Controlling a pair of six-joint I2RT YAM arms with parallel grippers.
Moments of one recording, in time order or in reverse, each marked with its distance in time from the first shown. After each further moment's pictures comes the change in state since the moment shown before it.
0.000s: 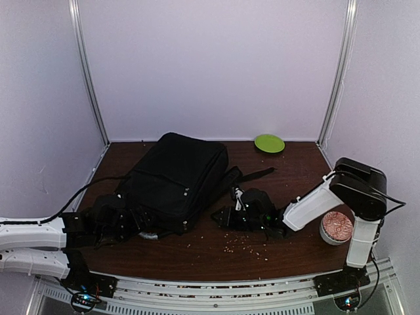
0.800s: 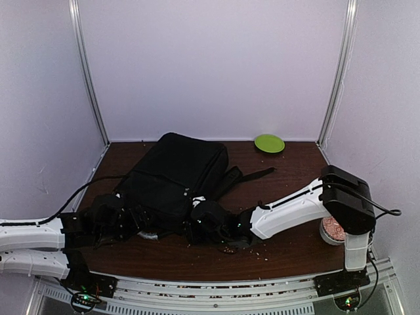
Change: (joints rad) left arm 0.000 -0.024 0.000 -0.002 0.000 0.000; right arm 0.266 0.121 0.419 -0.477 0.332 -0.245
